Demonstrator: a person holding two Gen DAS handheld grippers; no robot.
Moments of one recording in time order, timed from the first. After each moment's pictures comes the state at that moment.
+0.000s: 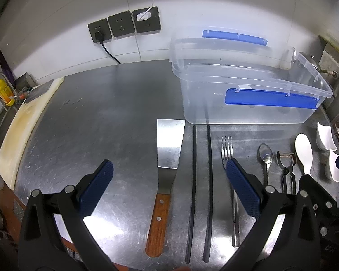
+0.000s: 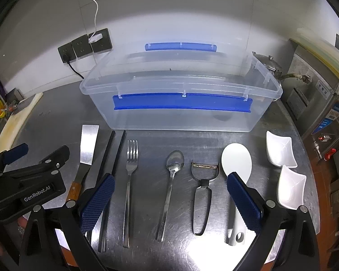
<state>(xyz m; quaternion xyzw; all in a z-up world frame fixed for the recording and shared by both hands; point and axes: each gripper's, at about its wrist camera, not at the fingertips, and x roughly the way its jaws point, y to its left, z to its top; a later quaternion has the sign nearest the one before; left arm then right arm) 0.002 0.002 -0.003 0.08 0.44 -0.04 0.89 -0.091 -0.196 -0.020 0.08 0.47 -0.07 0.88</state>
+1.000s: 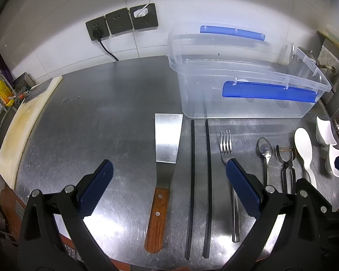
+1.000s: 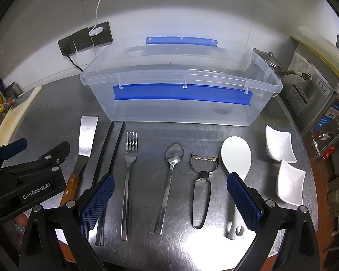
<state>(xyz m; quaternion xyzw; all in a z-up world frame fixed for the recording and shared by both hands) -0.004 -0.001 -0.010 0.08 0.45 -0.04 0.89 -0.095 -0.194 -0.024 0.07 0.48 -0.07 0.87</state>
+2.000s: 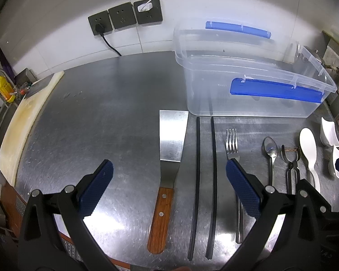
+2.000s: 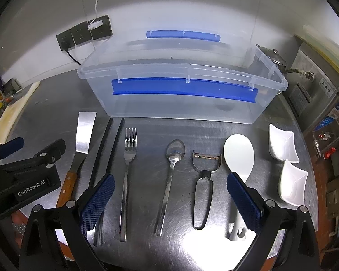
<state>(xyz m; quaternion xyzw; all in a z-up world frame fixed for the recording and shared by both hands) 0.003 0.006 -0.014 0.08 0.46 -0.03 0.88 -0.085 -0.193 -0.032 0.06 0.50 -0.07 0.86</state>
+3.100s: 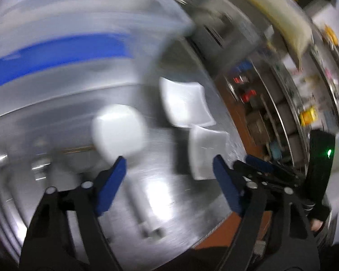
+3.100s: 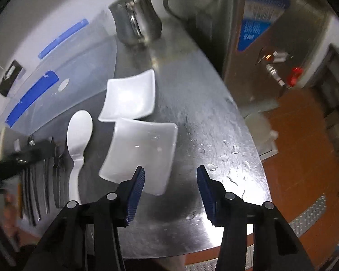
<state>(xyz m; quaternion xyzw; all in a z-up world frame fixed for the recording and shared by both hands) -0.011 -0.268 -0.071 0.00 0.56 -0.39 0.73 -0.183 -0.481 -0.091 0.23 0.55 -0.13 0.79</state>
